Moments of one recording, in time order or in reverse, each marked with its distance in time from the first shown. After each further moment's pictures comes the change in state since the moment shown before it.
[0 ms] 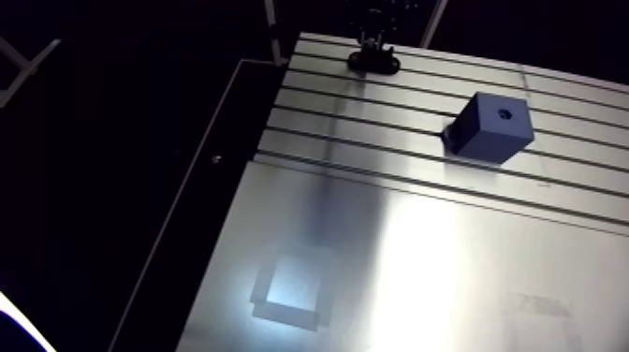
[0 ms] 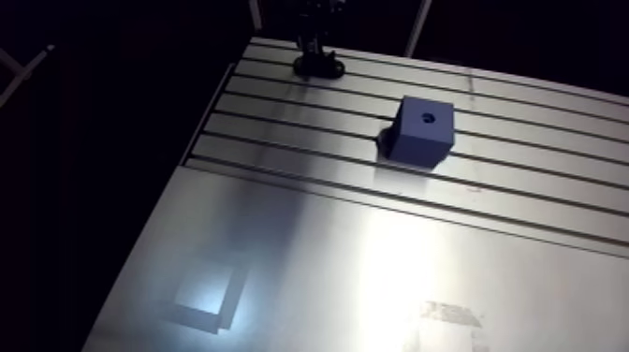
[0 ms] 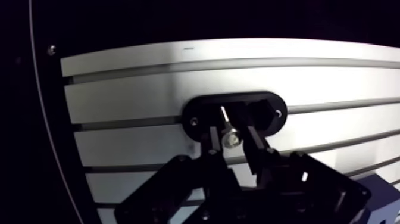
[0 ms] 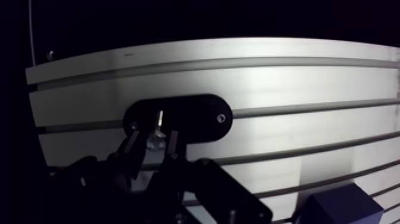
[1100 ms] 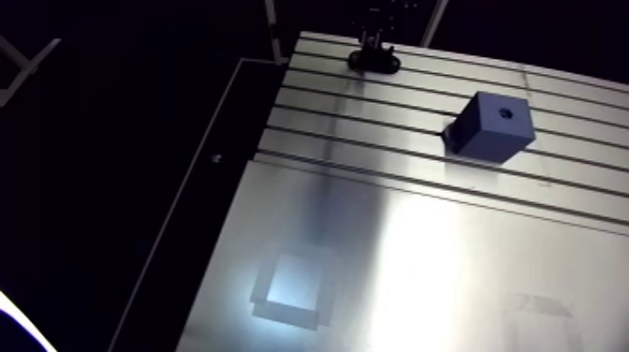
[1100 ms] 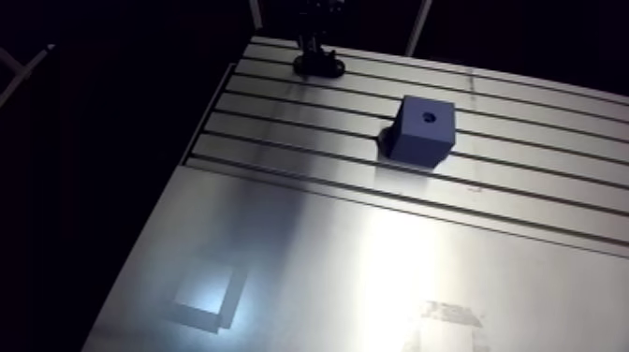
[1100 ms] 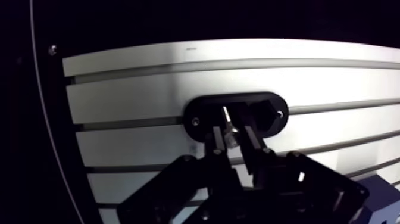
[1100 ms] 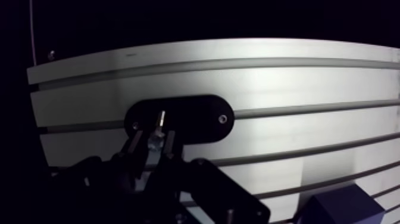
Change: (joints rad) arm 0.001 0.002 -0.002 -0.002 0.003 0.000
